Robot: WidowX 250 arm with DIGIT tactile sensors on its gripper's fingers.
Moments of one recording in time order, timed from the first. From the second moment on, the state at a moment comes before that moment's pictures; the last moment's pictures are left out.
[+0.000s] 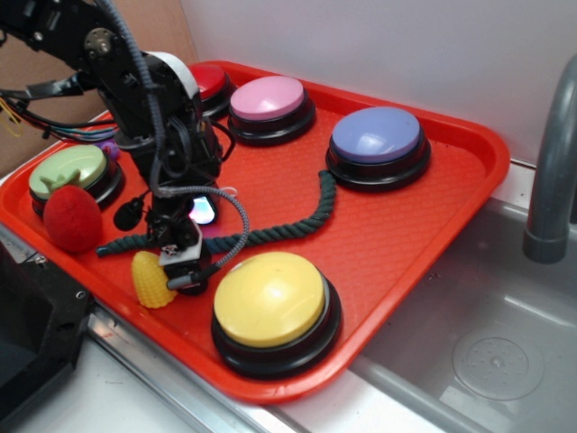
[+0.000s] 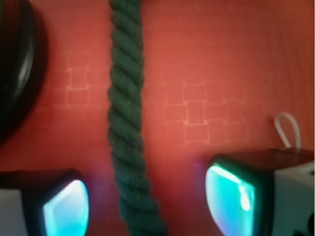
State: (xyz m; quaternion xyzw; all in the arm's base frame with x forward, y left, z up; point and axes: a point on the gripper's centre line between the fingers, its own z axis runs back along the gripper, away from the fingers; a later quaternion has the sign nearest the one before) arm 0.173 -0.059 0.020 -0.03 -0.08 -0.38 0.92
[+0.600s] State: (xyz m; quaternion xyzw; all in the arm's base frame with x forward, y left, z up) arm 0.177 -0.052 0.018 -0.02 -0.11 -0.38 0.92
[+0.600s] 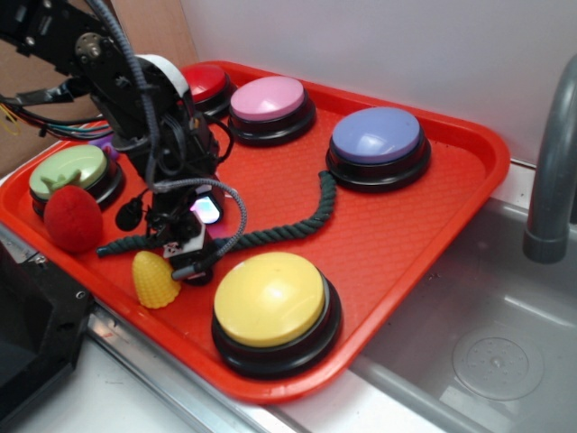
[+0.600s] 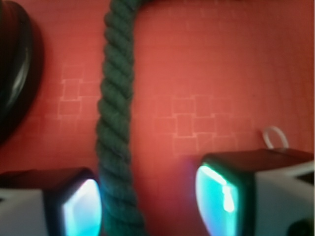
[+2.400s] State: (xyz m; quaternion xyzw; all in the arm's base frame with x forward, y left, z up) arm 0.184 -0.018 0.171 -0.01 -0.06 0.04 1.00
